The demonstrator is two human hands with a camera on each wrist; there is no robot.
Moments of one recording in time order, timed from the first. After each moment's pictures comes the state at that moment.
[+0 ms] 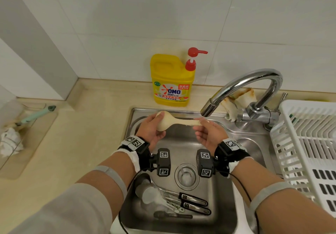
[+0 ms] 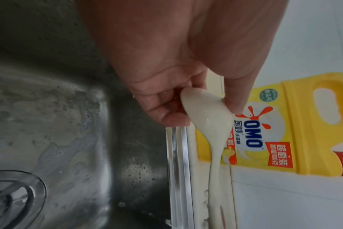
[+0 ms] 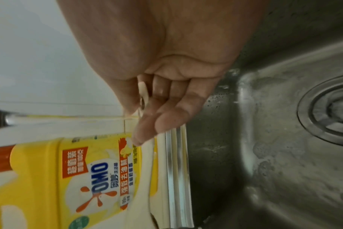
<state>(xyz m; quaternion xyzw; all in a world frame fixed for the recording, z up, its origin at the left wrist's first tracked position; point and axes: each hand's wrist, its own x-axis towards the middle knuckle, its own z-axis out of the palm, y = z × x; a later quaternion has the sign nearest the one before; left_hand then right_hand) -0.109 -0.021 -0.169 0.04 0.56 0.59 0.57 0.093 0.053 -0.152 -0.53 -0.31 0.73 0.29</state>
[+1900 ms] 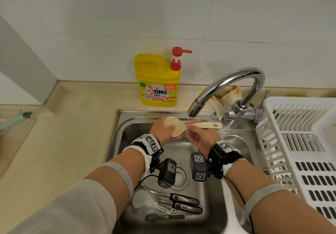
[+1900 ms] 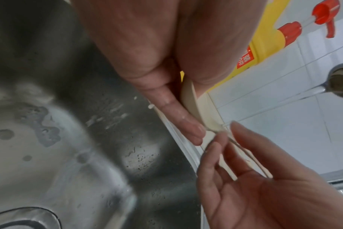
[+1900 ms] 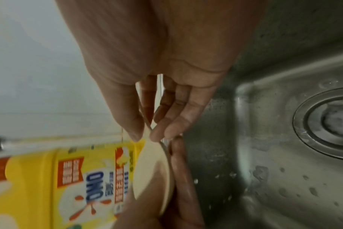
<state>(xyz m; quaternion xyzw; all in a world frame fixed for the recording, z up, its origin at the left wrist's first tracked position) -0.054 0.016 -0.185 0.29 0.65 0.46 0.53 0.108 0.053 -0.161 -0.51 -0.28 0.74 0.33</state>
